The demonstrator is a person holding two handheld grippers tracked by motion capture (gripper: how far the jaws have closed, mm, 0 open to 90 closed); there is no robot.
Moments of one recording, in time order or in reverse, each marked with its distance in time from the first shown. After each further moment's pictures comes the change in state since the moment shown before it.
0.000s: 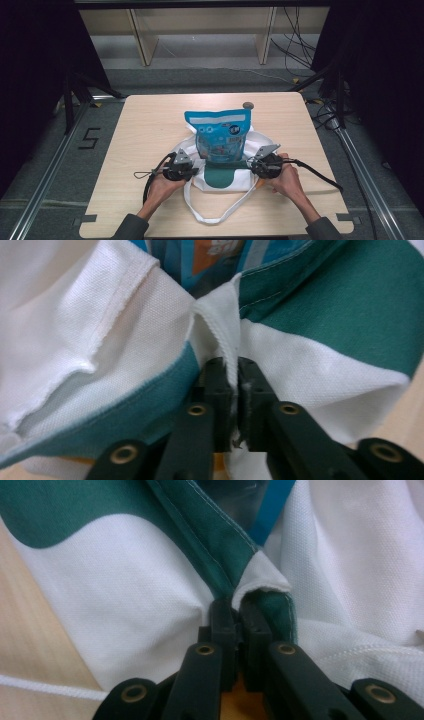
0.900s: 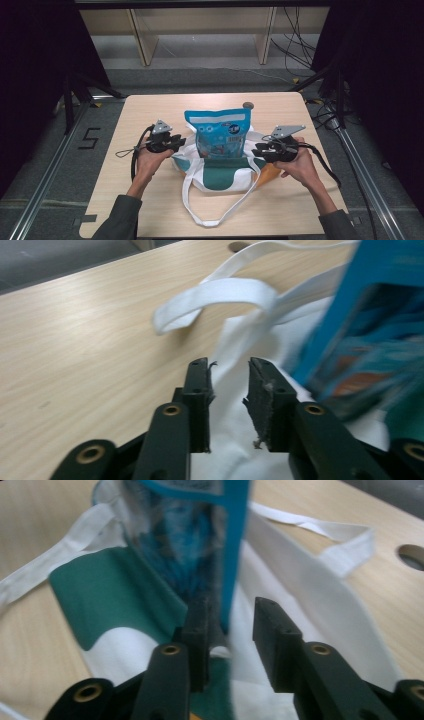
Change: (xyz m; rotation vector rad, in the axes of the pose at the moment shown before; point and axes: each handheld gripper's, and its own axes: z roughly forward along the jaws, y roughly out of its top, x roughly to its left) left arm 0.067 0.045 -0.032 -0.147 0.142 -0.126; right arm -0.028 0.028 -0.060 -0.252 0.094 0.044
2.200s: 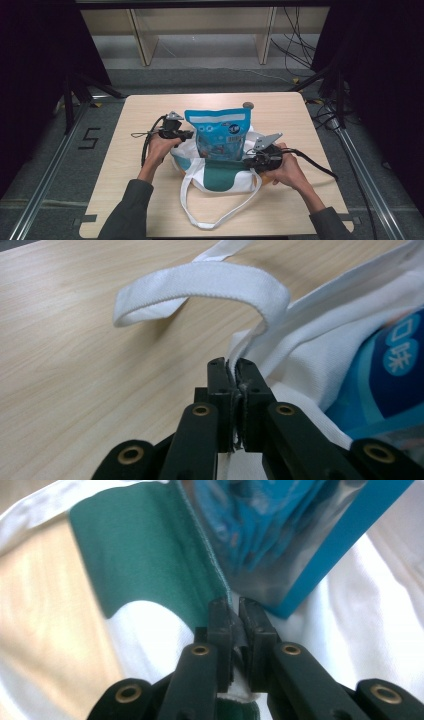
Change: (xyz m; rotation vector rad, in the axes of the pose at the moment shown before) left arm 0.018 0.020 0.052 0.110 -0.108 0.005; right arm 0.017 -0.008 0.037 0.146 0.116 -0.129
